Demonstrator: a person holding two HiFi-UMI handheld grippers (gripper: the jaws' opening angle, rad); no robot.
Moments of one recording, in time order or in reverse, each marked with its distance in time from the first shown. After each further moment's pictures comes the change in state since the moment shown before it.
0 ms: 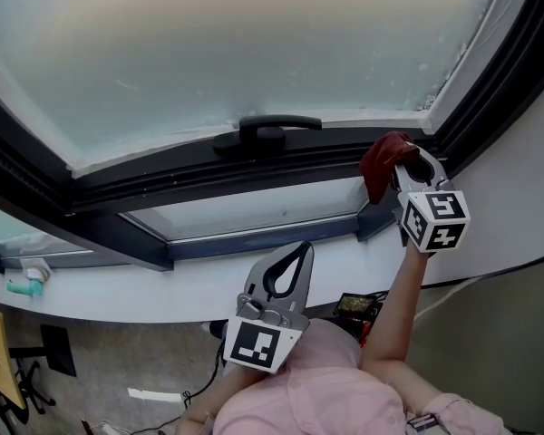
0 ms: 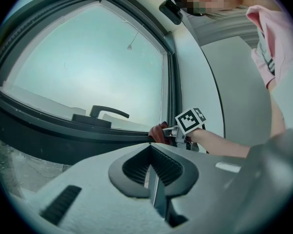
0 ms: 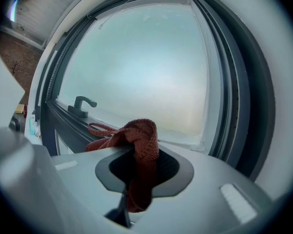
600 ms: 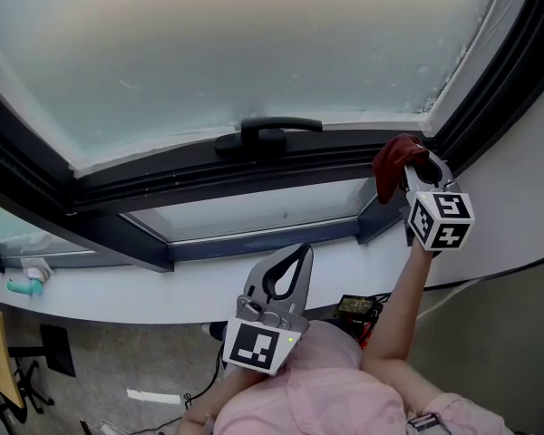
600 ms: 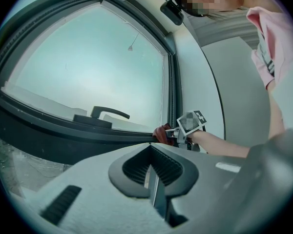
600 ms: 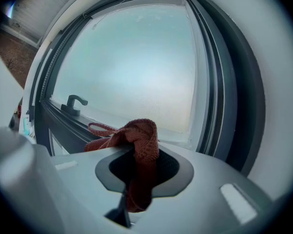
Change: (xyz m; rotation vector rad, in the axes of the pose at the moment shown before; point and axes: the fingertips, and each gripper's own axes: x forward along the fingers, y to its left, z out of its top) left arm -0.003 -0.001 0.001 -0.004 -0.002 0.007; right arm -0.005 -0.024 -0.006 0.016 0.000 -0.061
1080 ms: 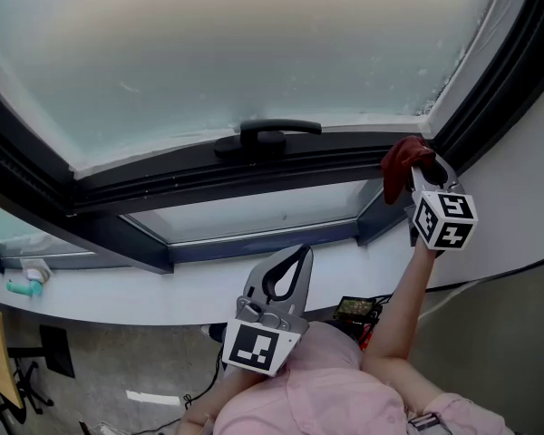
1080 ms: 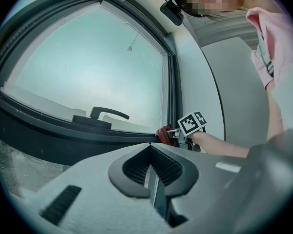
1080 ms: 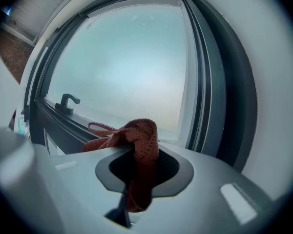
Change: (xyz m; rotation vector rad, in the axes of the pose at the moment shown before) left arm 0.002 0.000 0.001 0.002 -0.004 -0.003; right arm -0.002 -0.021 -0.005 0.012 0.004 -0.050
